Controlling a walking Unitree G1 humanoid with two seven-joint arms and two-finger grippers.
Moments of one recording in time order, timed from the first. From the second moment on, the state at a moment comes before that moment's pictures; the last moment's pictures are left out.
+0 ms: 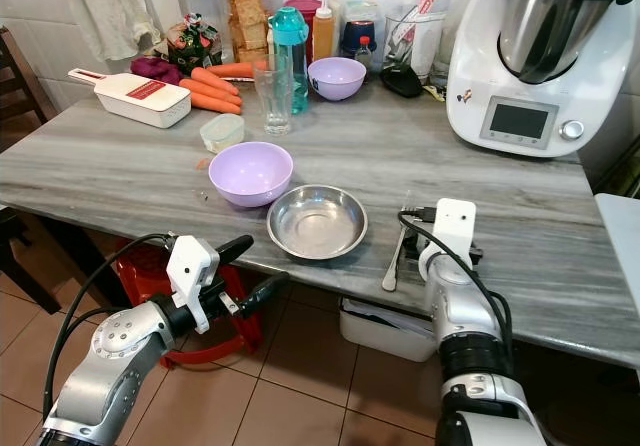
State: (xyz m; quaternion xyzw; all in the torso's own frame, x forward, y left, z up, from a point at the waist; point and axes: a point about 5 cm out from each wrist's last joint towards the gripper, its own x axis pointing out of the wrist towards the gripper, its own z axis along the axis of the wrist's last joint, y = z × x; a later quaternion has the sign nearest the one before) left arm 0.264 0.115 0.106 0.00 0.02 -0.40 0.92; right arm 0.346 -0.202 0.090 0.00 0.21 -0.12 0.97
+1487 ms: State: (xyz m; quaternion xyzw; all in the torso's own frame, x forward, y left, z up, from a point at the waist) left arm 0.263 0.111 0.105 0.00 0.02 -0.41 0.91; right arm 0.351 -0.188 0.086 0.01 0.19 -0.08 0.98
